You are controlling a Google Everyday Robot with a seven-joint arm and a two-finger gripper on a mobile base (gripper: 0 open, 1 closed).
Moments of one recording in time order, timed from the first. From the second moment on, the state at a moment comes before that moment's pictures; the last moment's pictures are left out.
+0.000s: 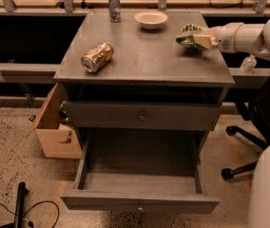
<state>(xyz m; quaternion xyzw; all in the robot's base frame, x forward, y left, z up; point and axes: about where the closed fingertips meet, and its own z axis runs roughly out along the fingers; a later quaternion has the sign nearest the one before) 0.824 -0.244 0.901 -0.35 0.72 0.15 0.58</state>
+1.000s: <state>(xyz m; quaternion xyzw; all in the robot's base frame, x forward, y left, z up) 0.770 -0.214 0.923 -0.39 0.70 0.24 0.55</state>
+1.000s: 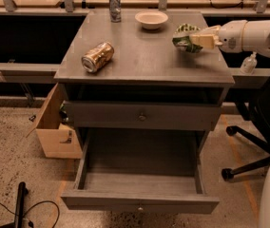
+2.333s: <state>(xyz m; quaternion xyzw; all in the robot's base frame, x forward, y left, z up) 0.558 -0.162 0.959 -0.39 0.66 0.36 0.54</state>
